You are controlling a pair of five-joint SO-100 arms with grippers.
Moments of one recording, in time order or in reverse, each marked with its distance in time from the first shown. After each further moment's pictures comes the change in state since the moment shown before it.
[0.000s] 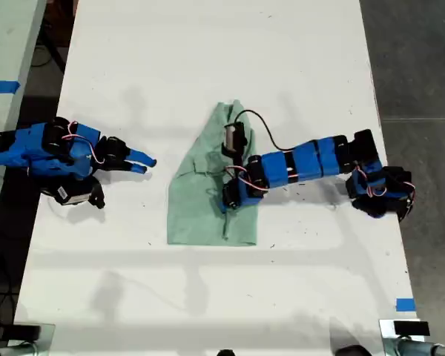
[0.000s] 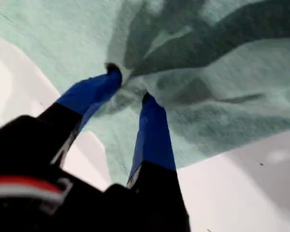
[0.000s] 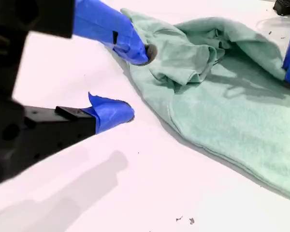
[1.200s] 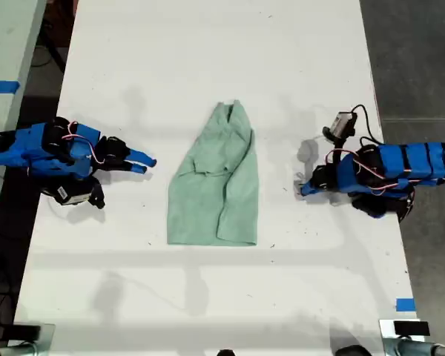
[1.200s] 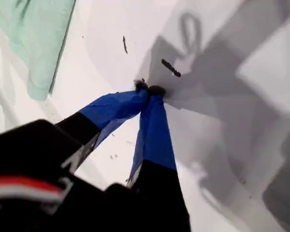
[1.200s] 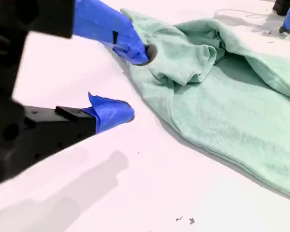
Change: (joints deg) arm 0 0.0 0.0 0.0 0.0 0.0; arm 1 6.8 129.7 113.6 0.8 9.3
